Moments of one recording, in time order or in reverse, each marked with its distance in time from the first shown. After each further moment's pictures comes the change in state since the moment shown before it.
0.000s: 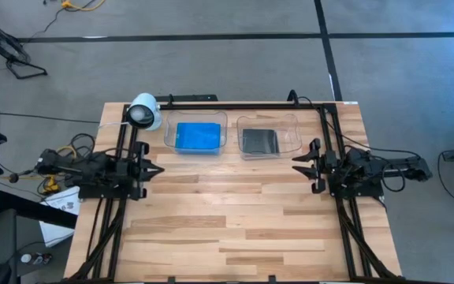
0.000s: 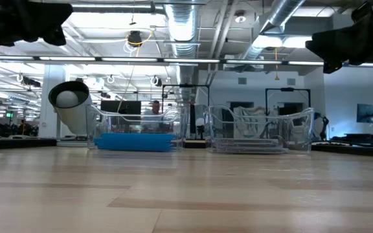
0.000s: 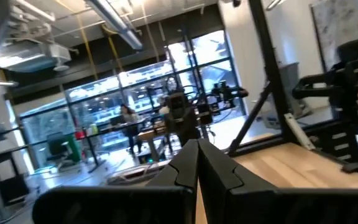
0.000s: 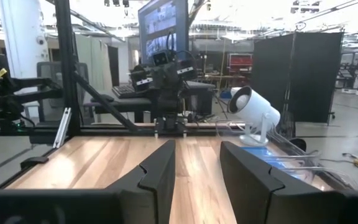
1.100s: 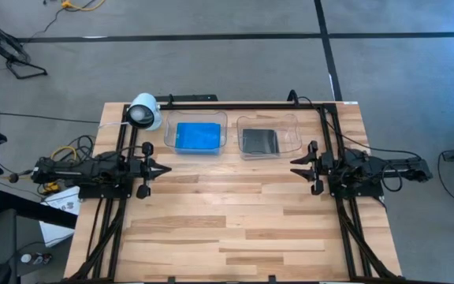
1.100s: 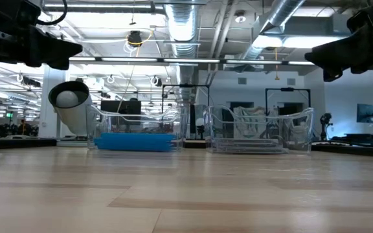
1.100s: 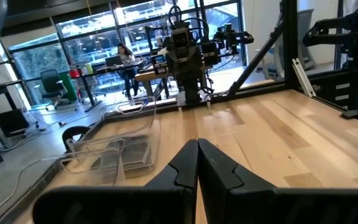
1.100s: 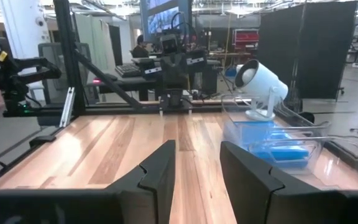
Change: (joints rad) left arm 0.142 0.000 -0.002 -0.249 0.062 -0.120; right arm -0.015 0.003 0.000 -0.099 -0.028 0.042
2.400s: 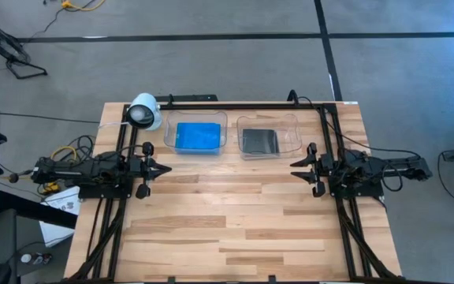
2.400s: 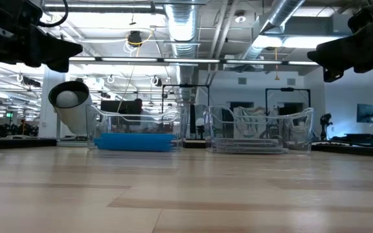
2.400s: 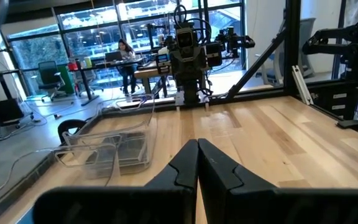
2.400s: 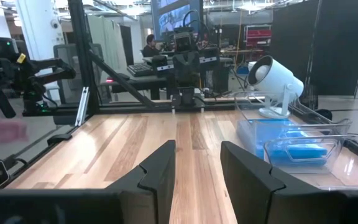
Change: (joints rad) left arm 0.000 0.001 0.000 0.000 -0.006 -0.065; right arm 0.024 0.001 0.000 -0.008 -0.026 0.027
